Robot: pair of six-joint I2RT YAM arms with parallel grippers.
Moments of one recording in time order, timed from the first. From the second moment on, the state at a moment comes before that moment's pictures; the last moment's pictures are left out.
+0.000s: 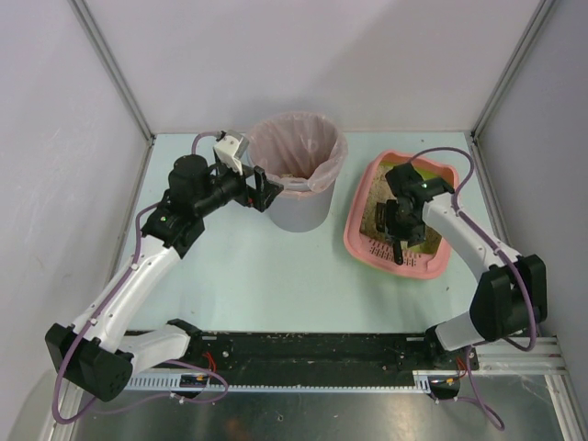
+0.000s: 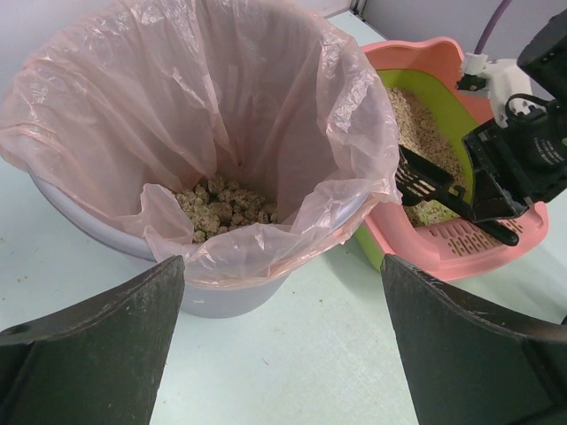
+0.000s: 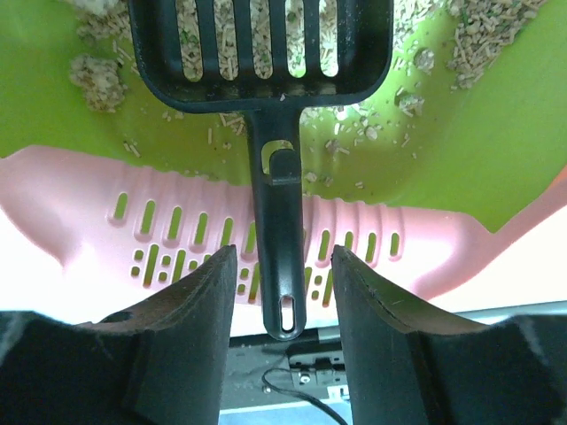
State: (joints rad) left arm -0.42 1.10 1.09 -0.20 0.32 -0.10; right arm 0.35 1.49 1.23 -1.06 0.16 0.42
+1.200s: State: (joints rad) left arm -0.43 1.11 1.08 -0.19 0.33 -0.11; right arm 0.41 1.18 0.77 -0.52 0.33 0.54
